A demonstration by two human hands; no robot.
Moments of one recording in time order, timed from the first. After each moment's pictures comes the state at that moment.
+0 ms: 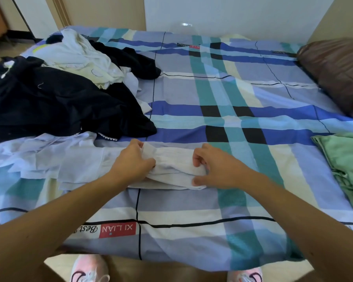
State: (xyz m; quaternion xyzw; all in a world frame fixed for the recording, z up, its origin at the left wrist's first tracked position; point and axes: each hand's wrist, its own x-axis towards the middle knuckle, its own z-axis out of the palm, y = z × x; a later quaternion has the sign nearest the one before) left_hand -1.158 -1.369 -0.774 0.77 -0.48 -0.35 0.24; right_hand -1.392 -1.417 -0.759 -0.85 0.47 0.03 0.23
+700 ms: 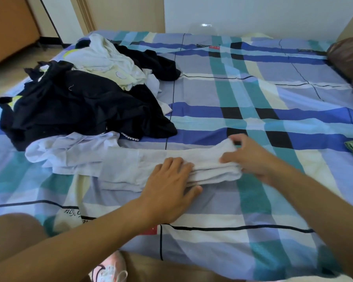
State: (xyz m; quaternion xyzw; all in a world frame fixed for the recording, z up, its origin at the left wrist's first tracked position) left_hand -1.182 -1.323 -0.788 0.63 -0.77 -0.12 0.05; right_hand -1.390 -1.440 -0.760 -0.58 0.61 -0.18 0.51
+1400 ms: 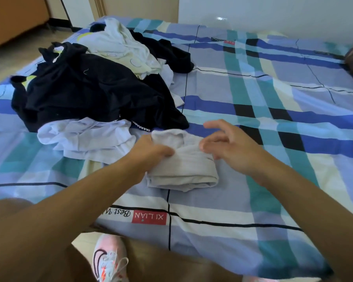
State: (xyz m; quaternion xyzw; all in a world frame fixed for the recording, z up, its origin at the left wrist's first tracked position) left_hand -1.119 -1.349 -0.766 0.72 -0.32 -0.48 0.38; right_hand -1.331 -1.401 -0.718 -0.70 0.50 -0.15 0.48
